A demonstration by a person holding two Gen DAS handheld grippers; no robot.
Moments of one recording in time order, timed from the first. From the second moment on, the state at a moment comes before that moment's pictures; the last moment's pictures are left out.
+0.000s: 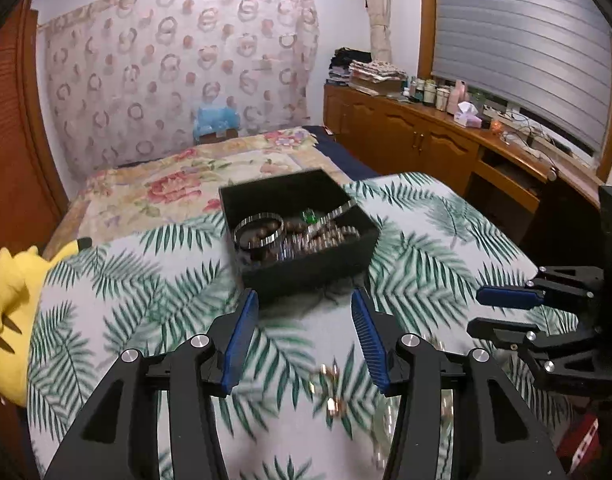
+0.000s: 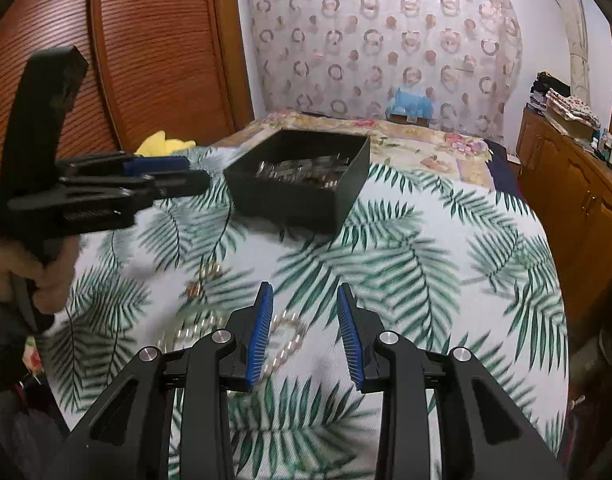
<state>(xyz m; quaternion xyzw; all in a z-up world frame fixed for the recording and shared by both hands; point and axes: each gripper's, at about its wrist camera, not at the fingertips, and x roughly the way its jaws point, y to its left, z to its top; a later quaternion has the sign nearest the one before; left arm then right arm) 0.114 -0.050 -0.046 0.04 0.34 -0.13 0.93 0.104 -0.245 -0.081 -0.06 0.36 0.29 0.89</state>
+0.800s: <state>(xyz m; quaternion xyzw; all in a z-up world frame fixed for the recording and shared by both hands) 0.065 -0.073 -0.090 0.05 0.40 -0.19 0.90 0.067 -0.249 -0.115 -0.05 0.38 0.28 0.88</state>
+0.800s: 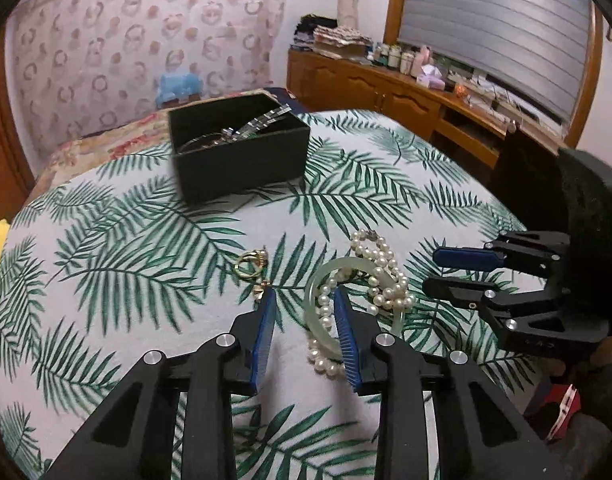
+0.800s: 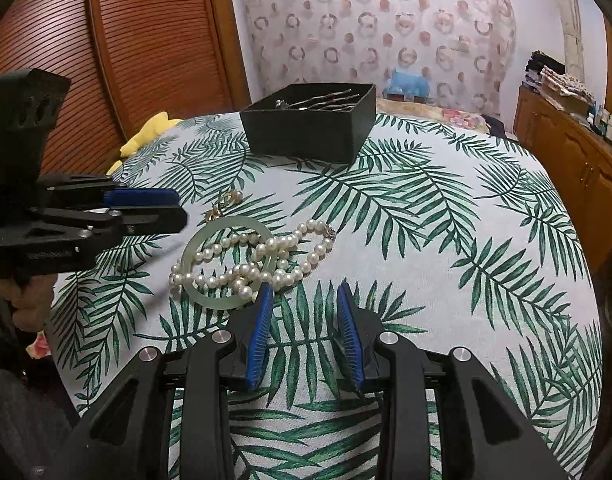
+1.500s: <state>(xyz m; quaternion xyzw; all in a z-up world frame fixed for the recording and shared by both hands) 0.104 -0.088 -0.103 0.07 0.43 -0.21 0.87 0.070 -0.250 -0.118 -0.05 0.38 0.29 0.88</state>
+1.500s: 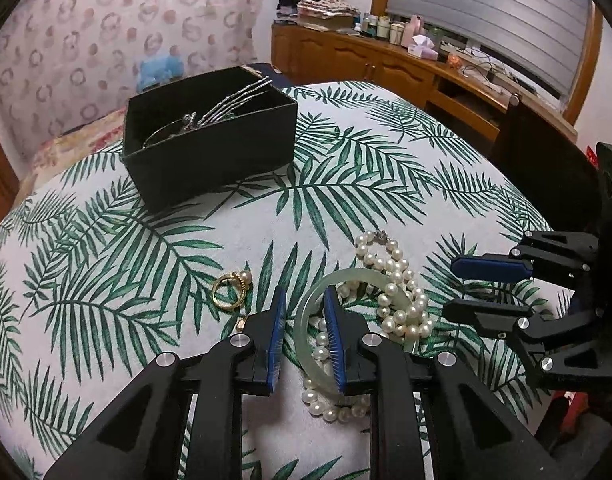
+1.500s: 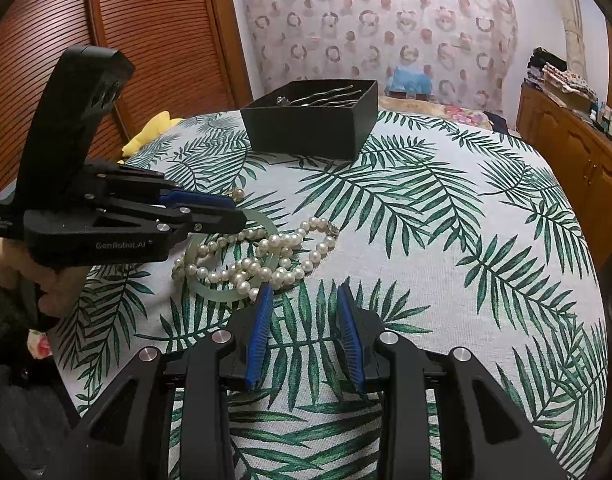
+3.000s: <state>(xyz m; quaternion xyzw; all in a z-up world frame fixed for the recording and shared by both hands) 0.050 -0.030 -0.050 0.03 0.32 -0.13 0.94 0.116 -0.209 -0.118 -0.14 0.41 0.27 0.86</state>
